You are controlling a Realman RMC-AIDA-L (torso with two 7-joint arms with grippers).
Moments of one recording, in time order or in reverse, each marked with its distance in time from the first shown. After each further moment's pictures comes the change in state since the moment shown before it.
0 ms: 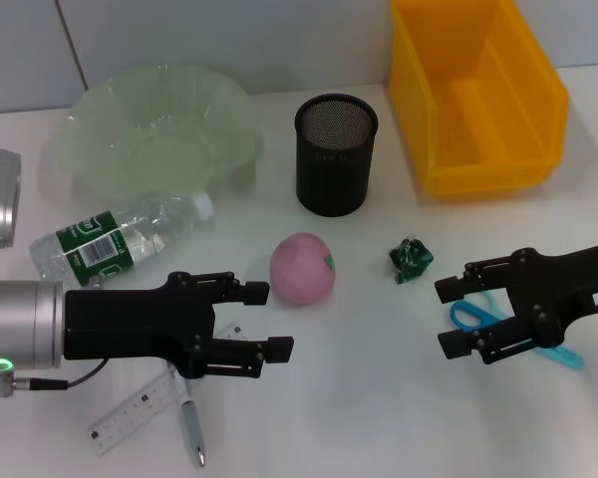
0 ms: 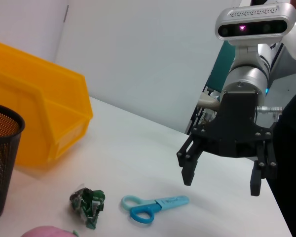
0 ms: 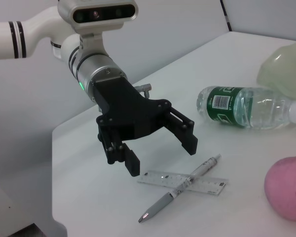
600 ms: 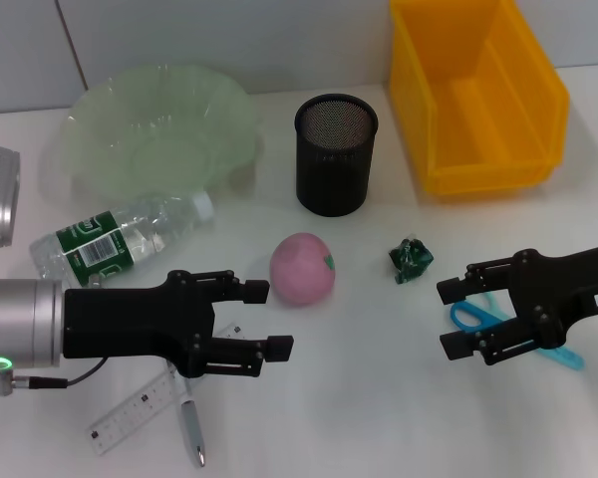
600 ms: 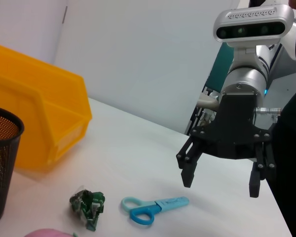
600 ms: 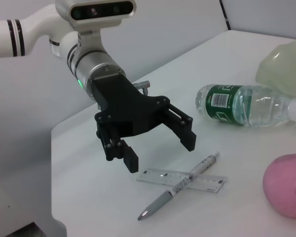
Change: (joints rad) left arm 0.001 0.000 -0.001 0.008 0.000 0.002 -0.001; right arm -0.002 -0.002 0.000 -0.001 -0.004 0.000 0.001
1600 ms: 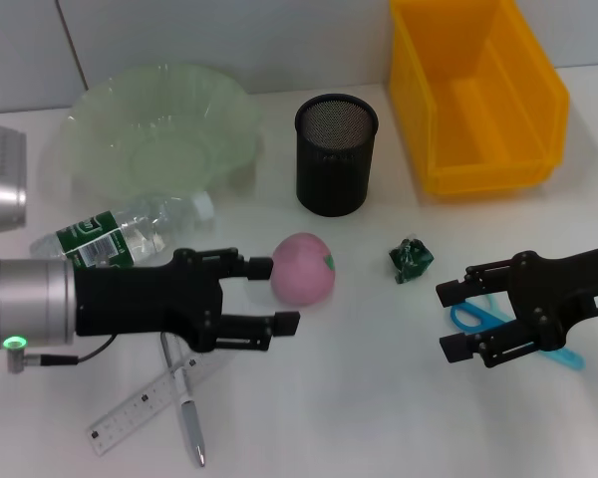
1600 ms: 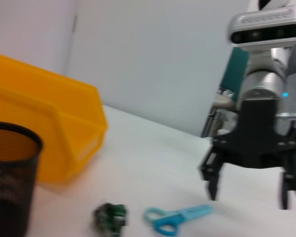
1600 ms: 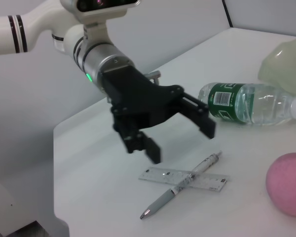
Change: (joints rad) left arm -0.011 -0.018 0.002 0.042 0.005 -0.078 0.001; right arm 0.002 0.001 -0.002 0.002 -0.004 -0.003 0.002
